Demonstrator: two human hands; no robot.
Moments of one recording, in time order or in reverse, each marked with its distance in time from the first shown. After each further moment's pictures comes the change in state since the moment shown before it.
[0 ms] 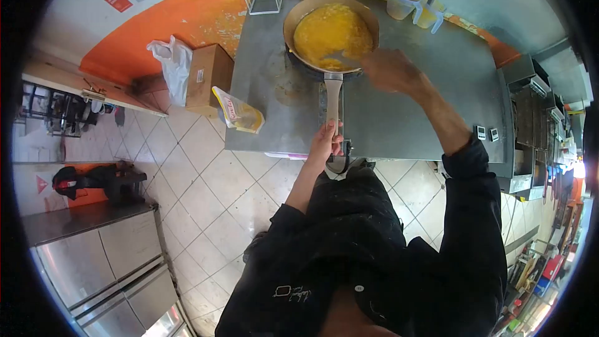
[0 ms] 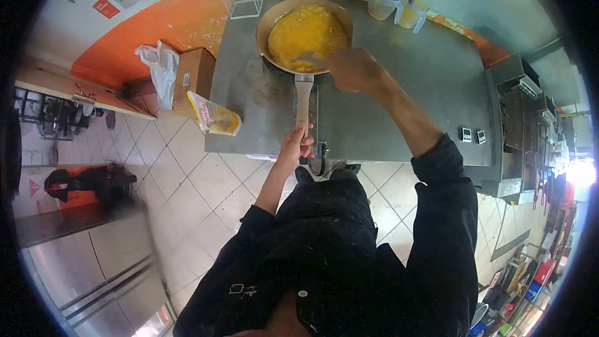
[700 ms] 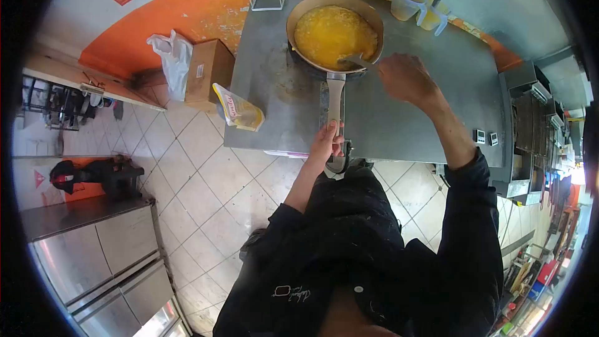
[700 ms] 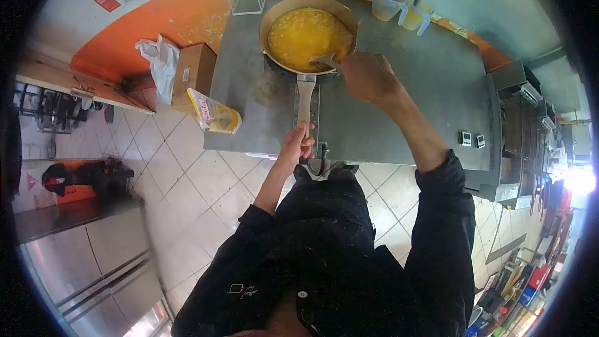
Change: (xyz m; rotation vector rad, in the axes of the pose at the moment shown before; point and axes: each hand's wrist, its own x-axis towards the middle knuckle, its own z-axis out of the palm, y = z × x) left_hand -0.002 0.004 0.001 0.004 -0.024 -0.028; right_hand -0.031 -0.005 -0.005 0.100 0.184 0.095
